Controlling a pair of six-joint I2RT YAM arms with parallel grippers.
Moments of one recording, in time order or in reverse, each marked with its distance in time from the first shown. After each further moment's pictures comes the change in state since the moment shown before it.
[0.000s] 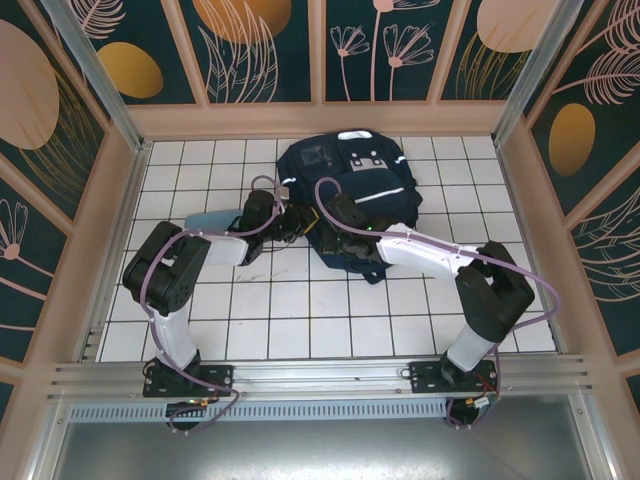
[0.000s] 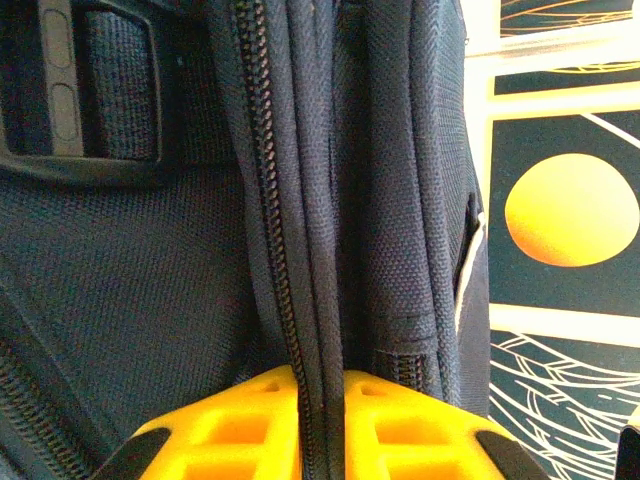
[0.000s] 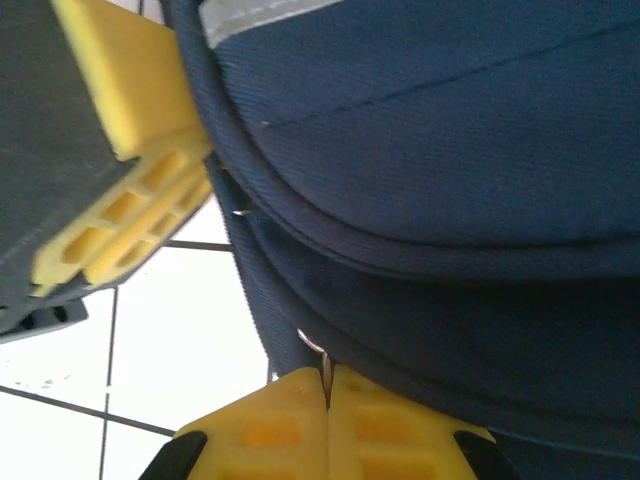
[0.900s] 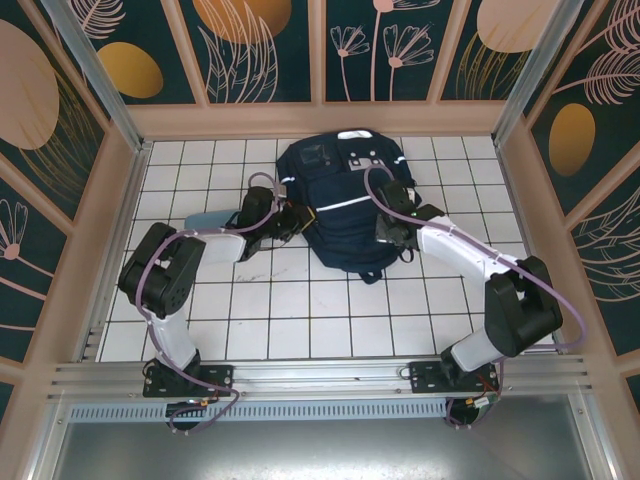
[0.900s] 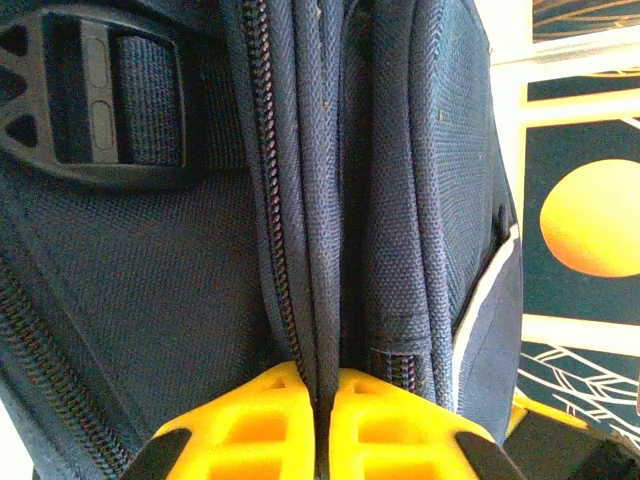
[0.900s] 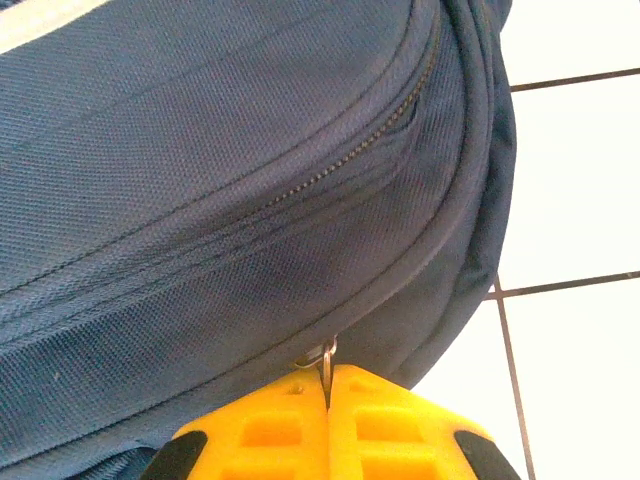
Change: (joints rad) left arm 0.024 -0.035 0.029 -0.136 -0.042 0.084; right arm -0.279 -0.150 -0.080 -0.162 0.180 -0.185
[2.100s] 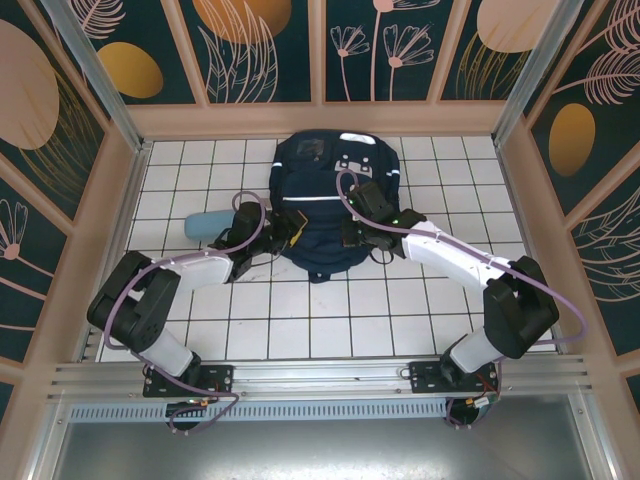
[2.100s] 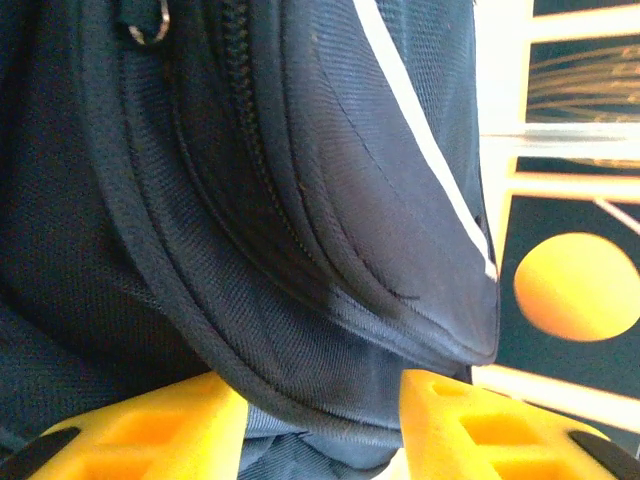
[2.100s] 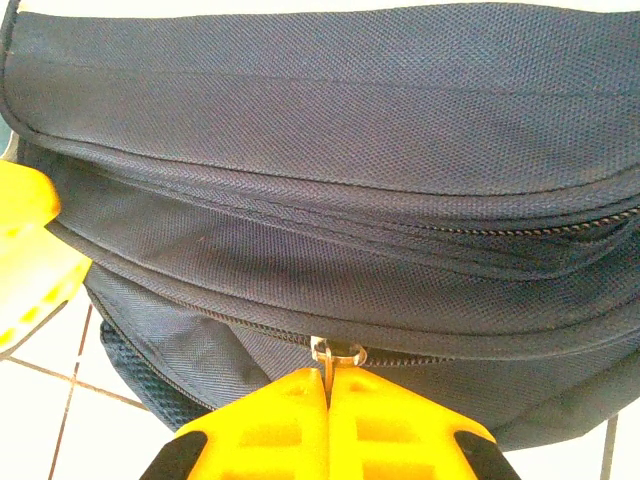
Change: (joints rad) left arm -0.068 -0.236 -0.192 -0.025 -0.174 -0.230; right arm 0.169 0.011 0.045 0.133 -0.265 -0.031
